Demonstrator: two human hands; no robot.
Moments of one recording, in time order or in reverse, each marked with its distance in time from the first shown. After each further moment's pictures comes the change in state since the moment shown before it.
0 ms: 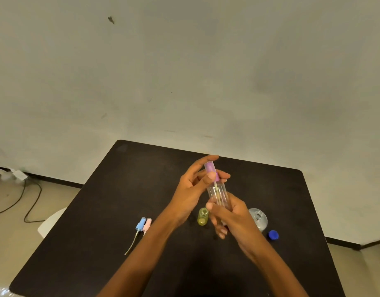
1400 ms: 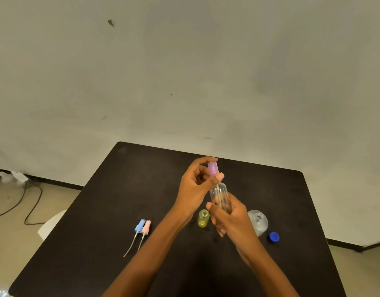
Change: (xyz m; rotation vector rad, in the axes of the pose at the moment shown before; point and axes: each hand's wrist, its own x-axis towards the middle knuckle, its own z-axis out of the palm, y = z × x) left_hand 0.011 -0.007 0.009 0.117 0.202 0.013; right_hand 0.003 0.004 0.009 -0.116 0.197 -0.009
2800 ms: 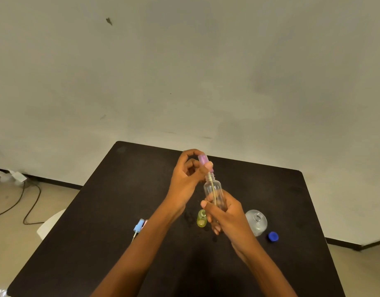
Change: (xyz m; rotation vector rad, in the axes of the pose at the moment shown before) left_hand 0.012 0.007 -0.011 -0.061 0.048 -0.016; right_hand 0.009 0.004 0.001 0.037 -0.058 -0.024
